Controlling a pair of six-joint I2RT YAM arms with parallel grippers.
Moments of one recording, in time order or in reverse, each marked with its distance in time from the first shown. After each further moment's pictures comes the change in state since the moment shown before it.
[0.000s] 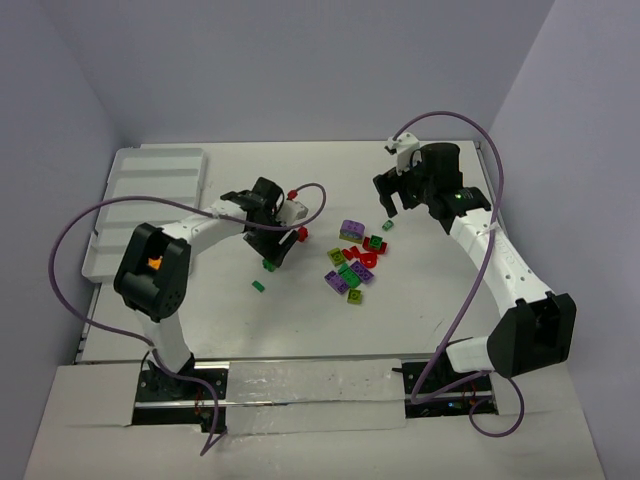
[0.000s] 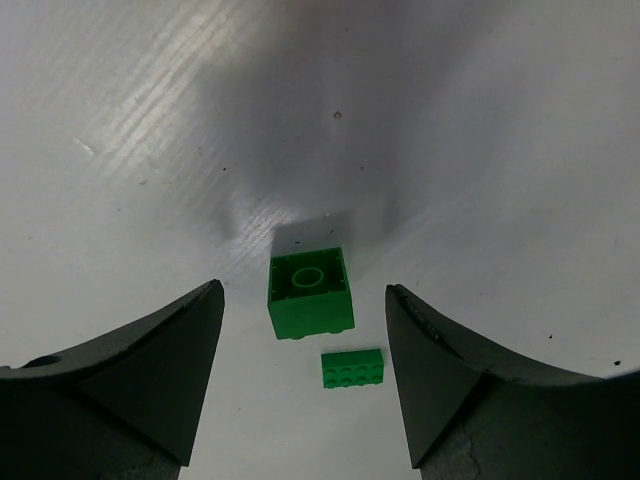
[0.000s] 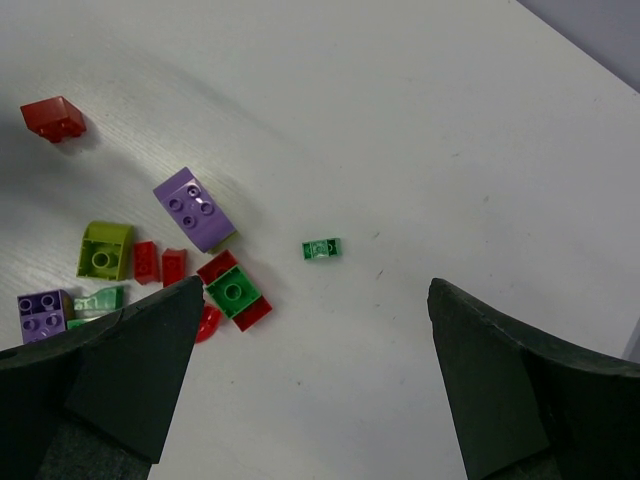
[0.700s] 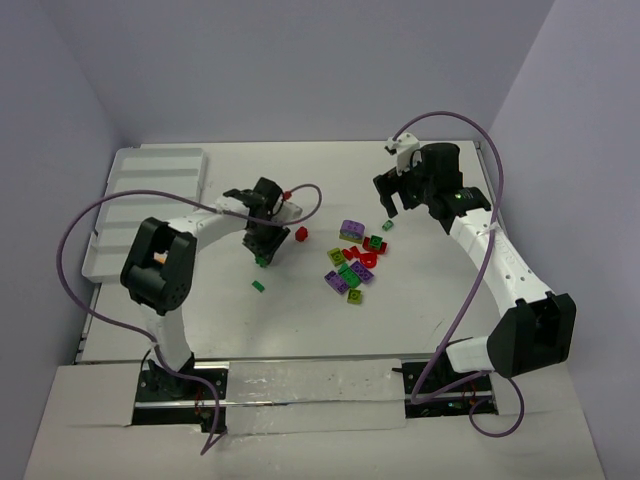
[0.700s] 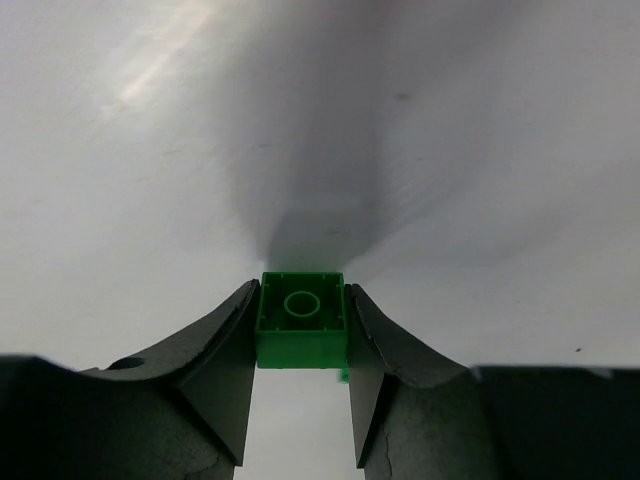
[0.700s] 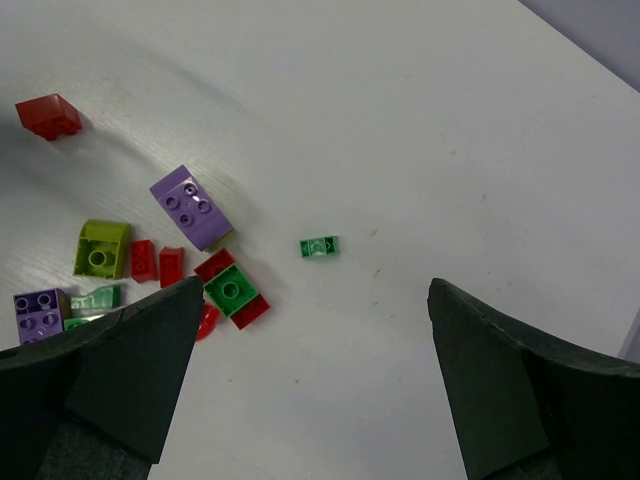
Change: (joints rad) left arm -0.006 0.062 0.020 -0.037 -0.093 -0.075; right arm 0.000 0.000 0.001 -0.003 0.007 -0.005
